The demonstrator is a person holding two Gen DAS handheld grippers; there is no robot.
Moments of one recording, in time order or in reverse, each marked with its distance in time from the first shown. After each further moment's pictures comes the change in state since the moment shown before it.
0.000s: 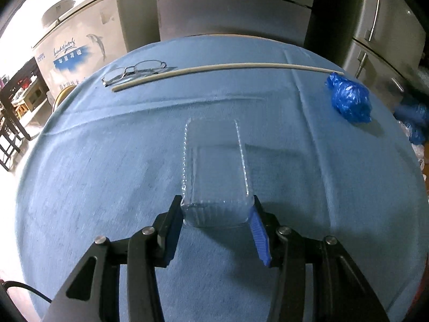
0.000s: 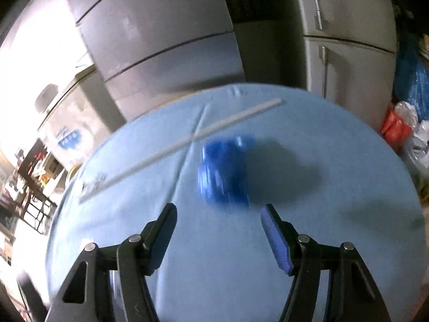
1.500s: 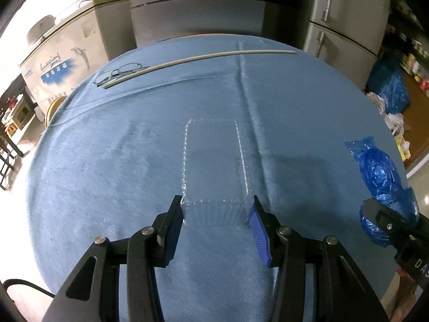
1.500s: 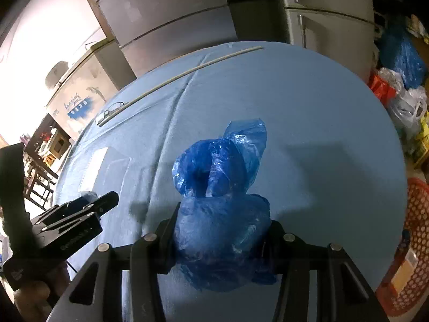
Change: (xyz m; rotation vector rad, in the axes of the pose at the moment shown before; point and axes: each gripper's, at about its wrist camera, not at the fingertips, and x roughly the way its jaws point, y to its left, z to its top) left arm -0.086 -0.050 -0.075 0.127 0.004 -0.065; right arm -0.140 -0.024 -0.213 -0.003 0.095 0.028
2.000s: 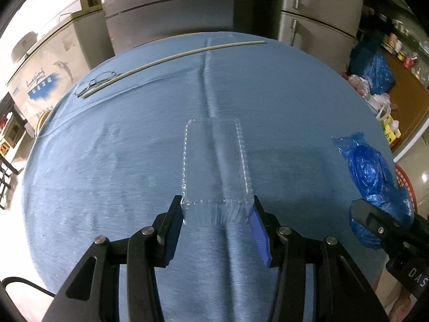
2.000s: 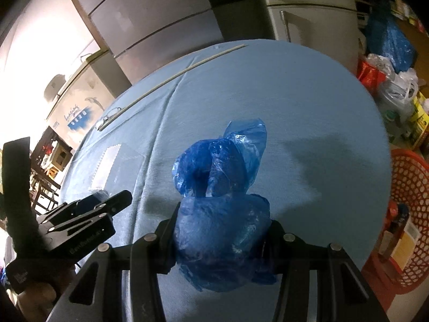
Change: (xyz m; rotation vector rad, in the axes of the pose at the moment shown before) left arm -0.016 -0.046 -0.016 0.096 0.006 -0.040; right arm -0.028 -0.024 -0.027 0.071 -0.031 0.009
